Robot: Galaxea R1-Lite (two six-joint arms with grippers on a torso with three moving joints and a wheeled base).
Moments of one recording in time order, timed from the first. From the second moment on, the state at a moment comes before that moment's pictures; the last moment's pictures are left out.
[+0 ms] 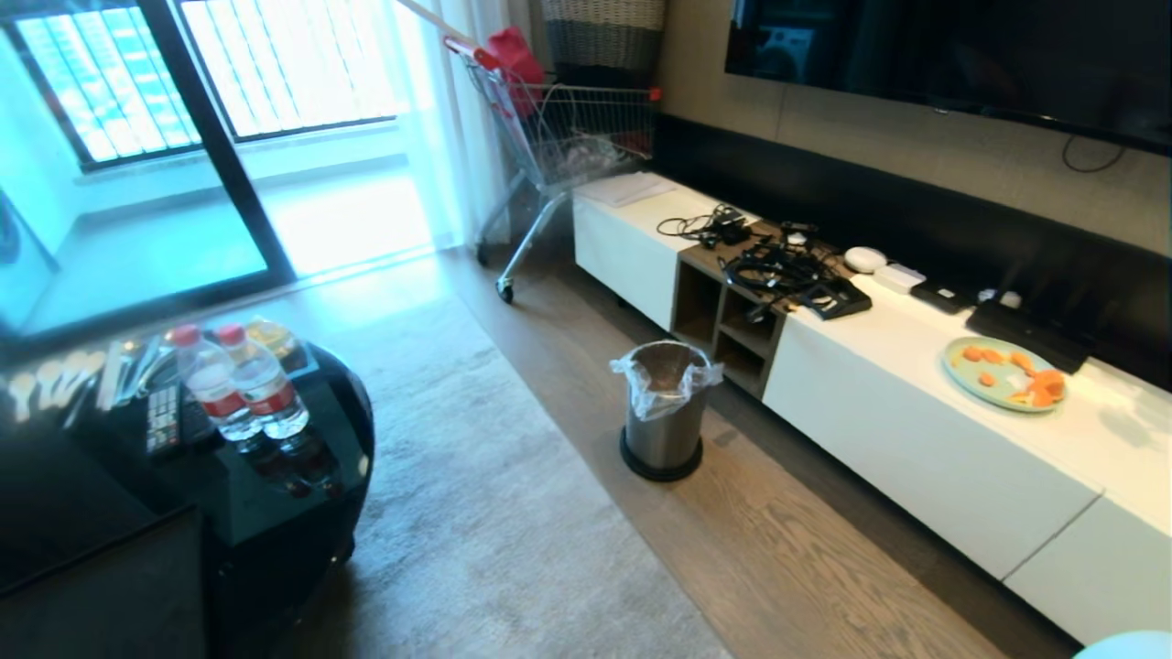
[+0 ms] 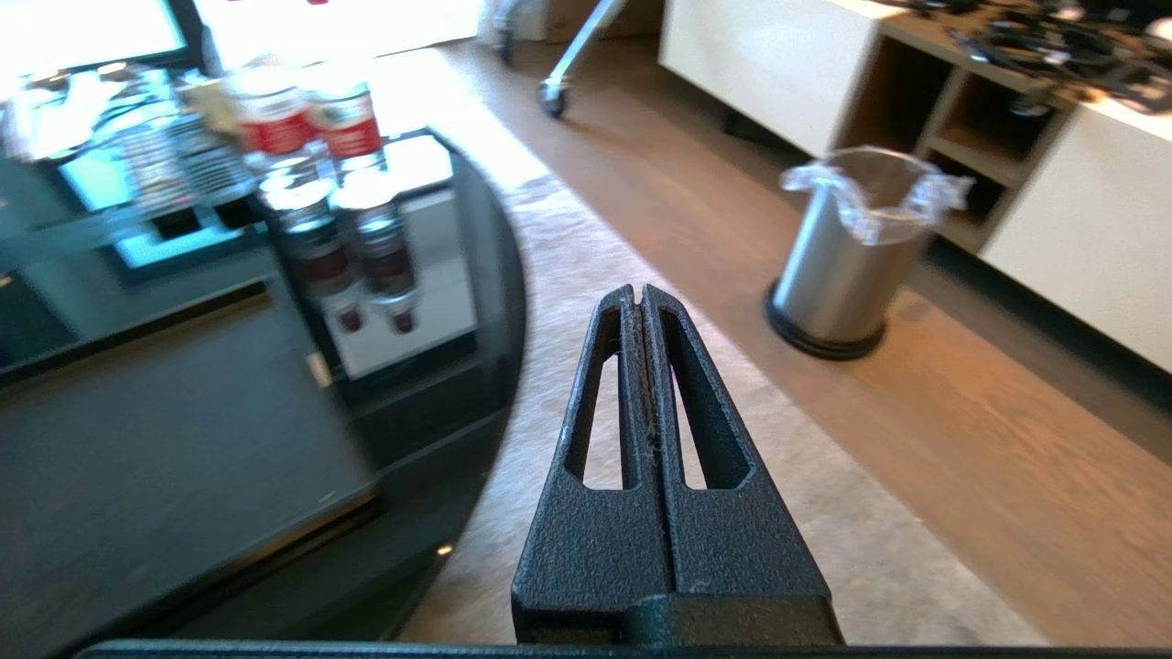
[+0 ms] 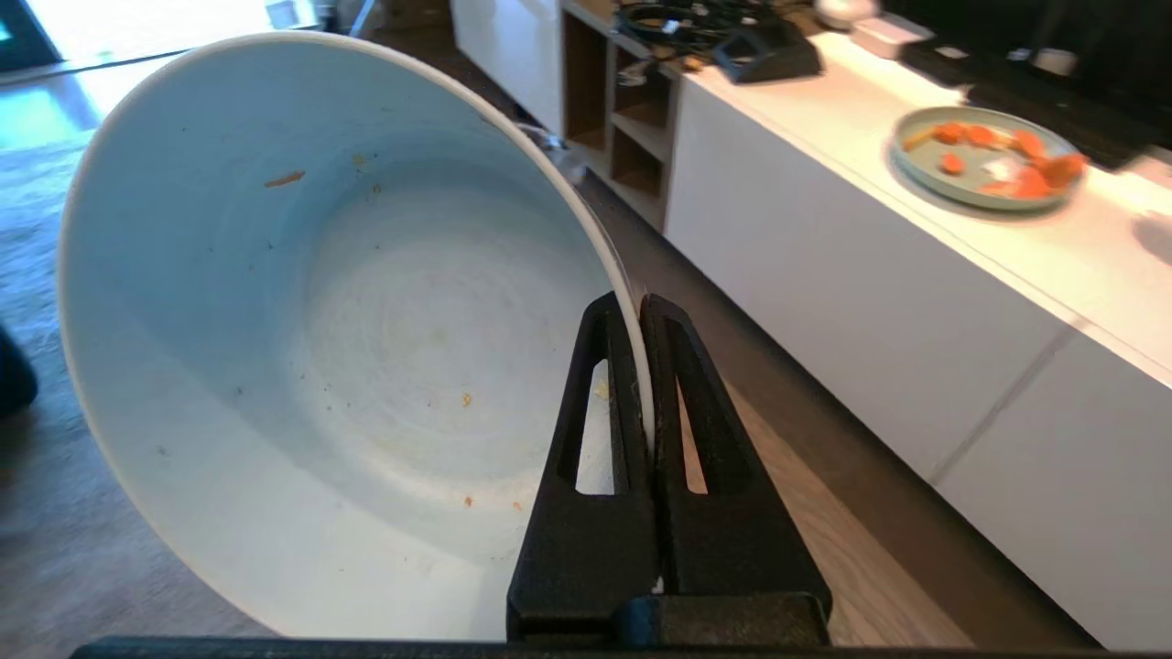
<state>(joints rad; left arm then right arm) 0.00 0.00 0.00 0.00 0.01 -0.06 0.00 0.00 0.00 0.00 0.02 -0.03</state>
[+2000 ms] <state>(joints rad) 0.00 0.00 0.00 0.00 0.01 -0.06 0.00 0.00 0.00 0.00 0.02 -0.03</state>
